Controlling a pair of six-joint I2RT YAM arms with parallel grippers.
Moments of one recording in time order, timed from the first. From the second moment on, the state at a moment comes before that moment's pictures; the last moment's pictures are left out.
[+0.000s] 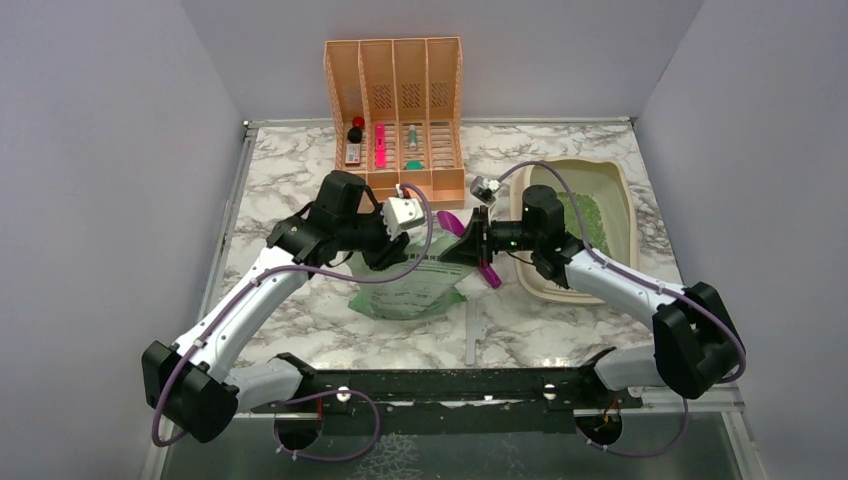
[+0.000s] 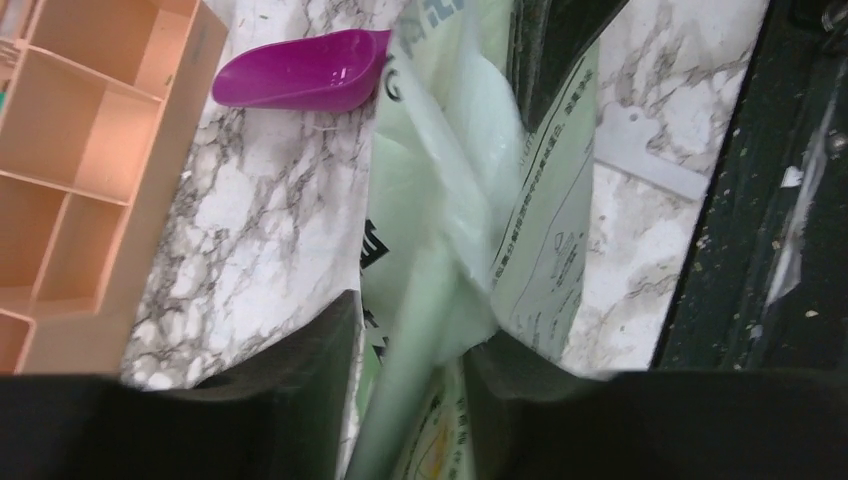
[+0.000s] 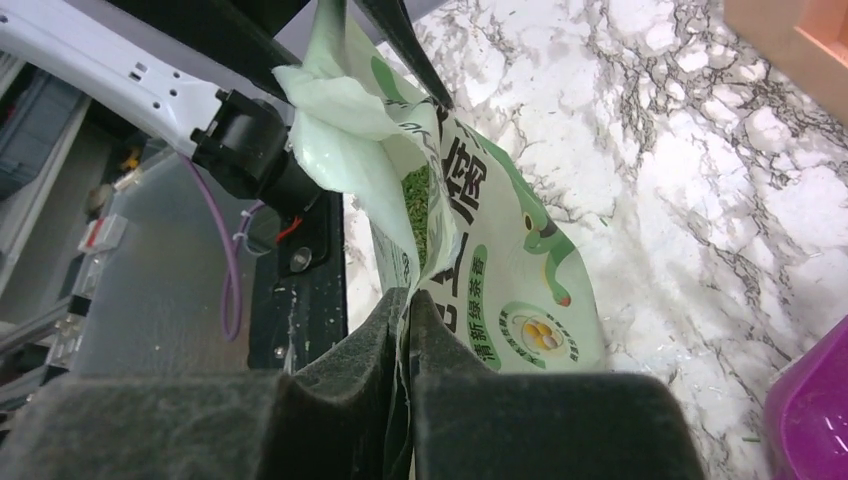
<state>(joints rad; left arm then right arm) -0.53 1.16 1.08 -0.66 0.55 0.48 0.55 1.35 0.75 0.36 -0.94 0.25</state>
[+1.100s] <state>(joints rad) -0.53 0.88 0.86 -0.49 0.69 0.72 0.54 1.46 0.73 0.57 -0.97 0.87</state>
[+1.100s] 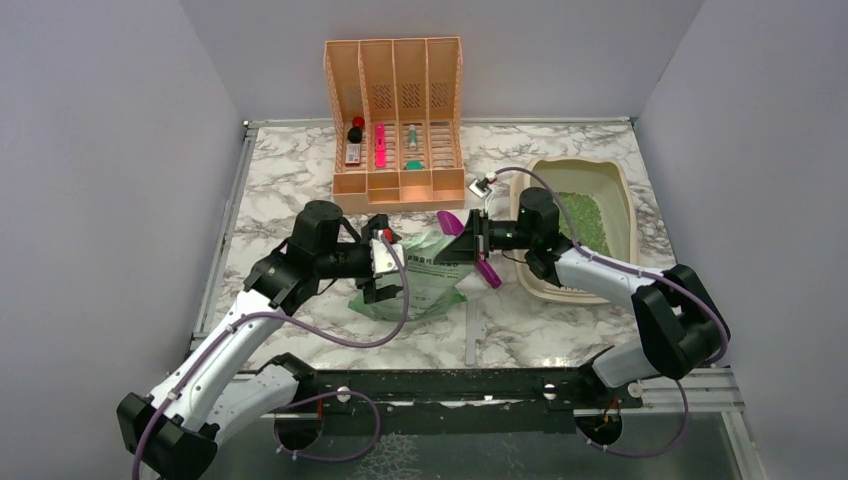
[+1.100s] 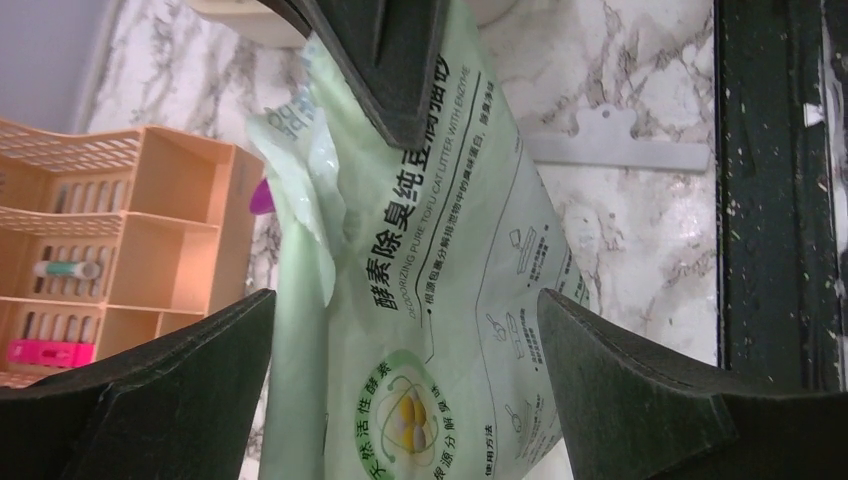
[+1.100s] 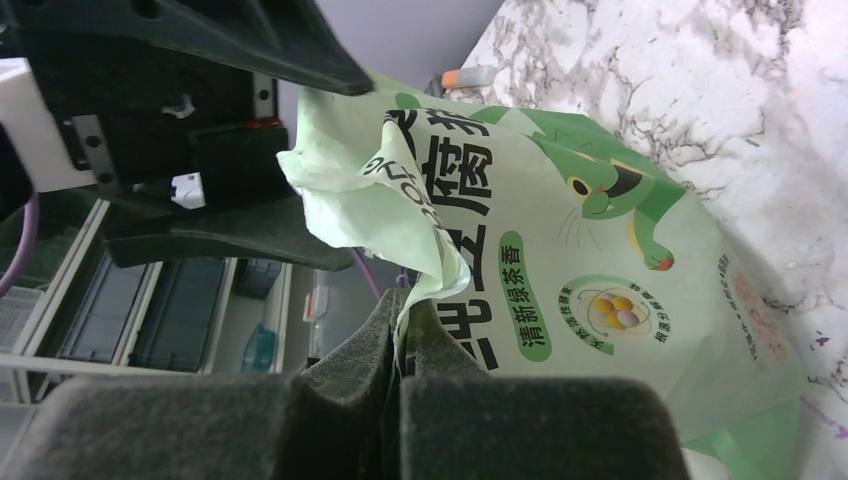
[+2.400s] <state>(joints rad) -0.52 1.36 1.28 -0.94 0.90 0.54 0.53 1.35 0.71 0.42 -1.13 0.49</state>
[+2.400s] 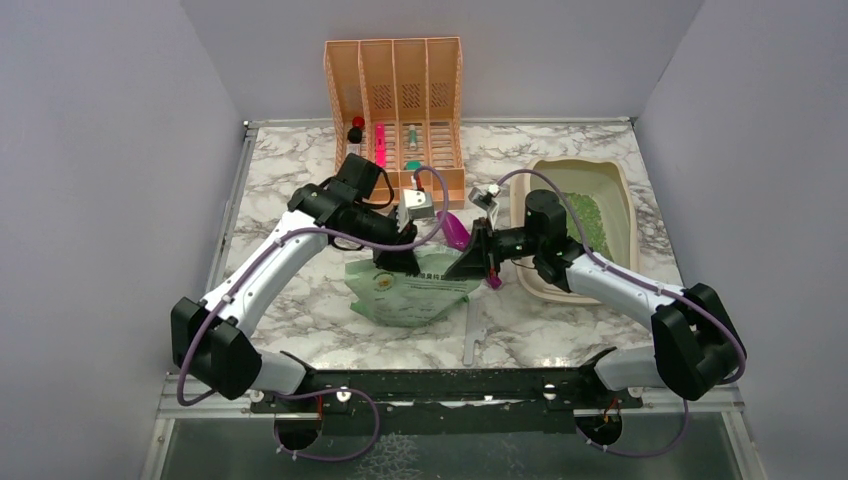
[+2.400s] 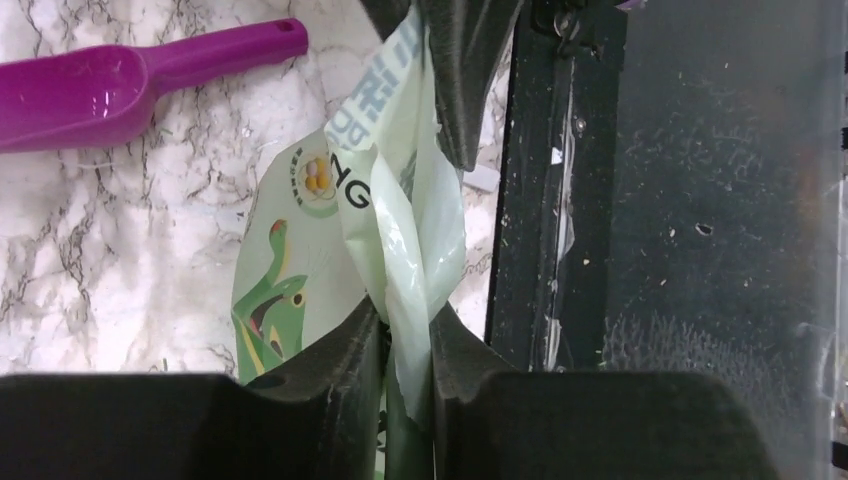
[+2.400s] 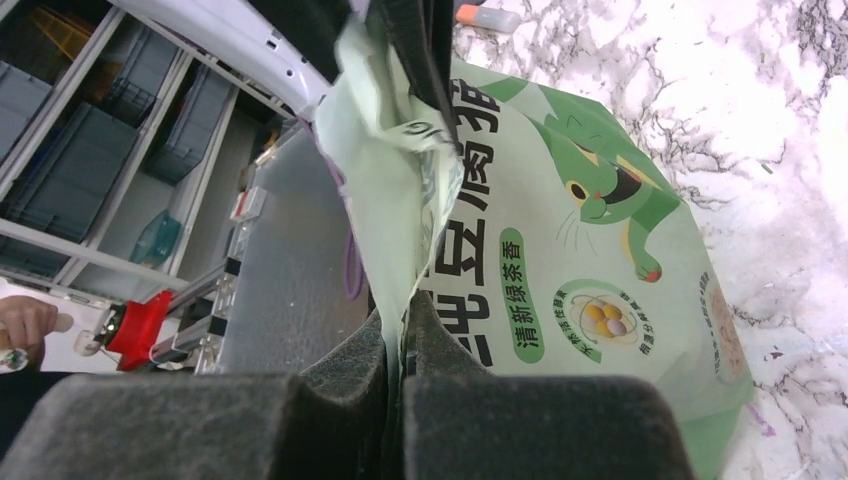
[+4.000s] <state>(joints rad) -0.41 1.37 1.30 -1.12 1.12 0.53 0.60 1.77 0.91 0.87 -1.44 1.33</state>
